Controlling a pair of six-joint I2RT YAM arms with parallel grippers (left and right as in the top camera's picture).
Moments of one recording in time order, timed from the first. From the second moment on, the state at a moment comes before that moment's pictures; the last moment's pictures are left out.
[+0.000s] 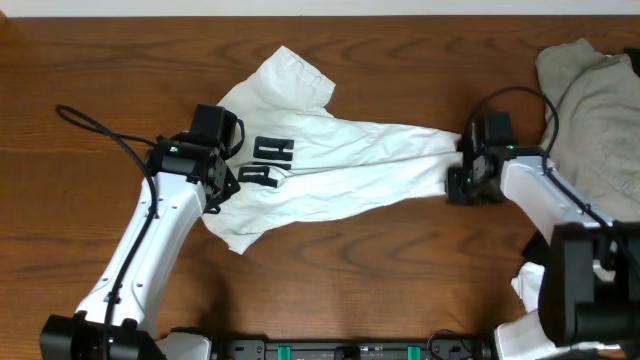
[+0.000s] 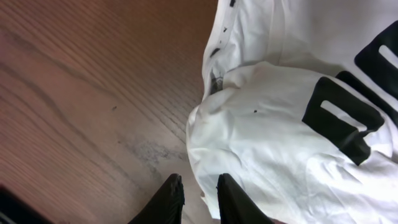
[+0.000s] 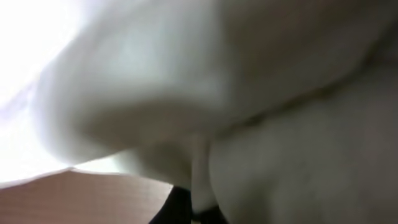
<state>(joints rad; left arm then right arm) -0.18 1.44 1.12 -1.10 -0.30 -0.74 0.05 1.69 0.96 -0.71 -0.07 0.10</state>
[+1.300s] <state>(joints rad) -0.08 1.44 0.87 -0.90 -0.01 -0.72 -0.02 1.39 1.10 -1.05 -0.06 0.11</state>
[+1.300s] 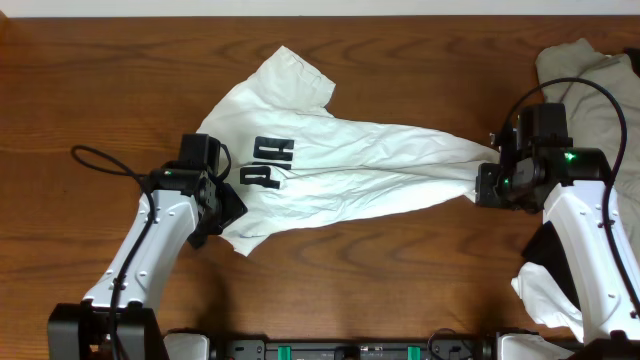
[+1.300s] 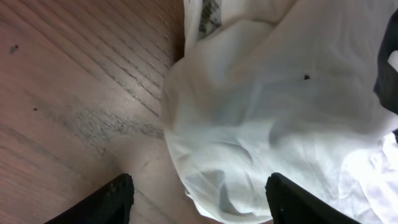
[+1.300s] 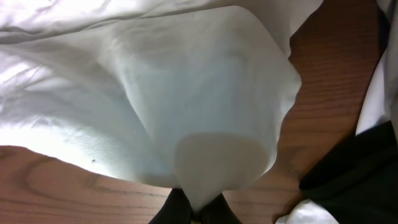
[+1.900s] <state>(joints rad) -0.08 1.60 0.83 -0.76 0.02 -0.74 -0.02 1.39 1.10 -1.05 -0.06 0.11</state>
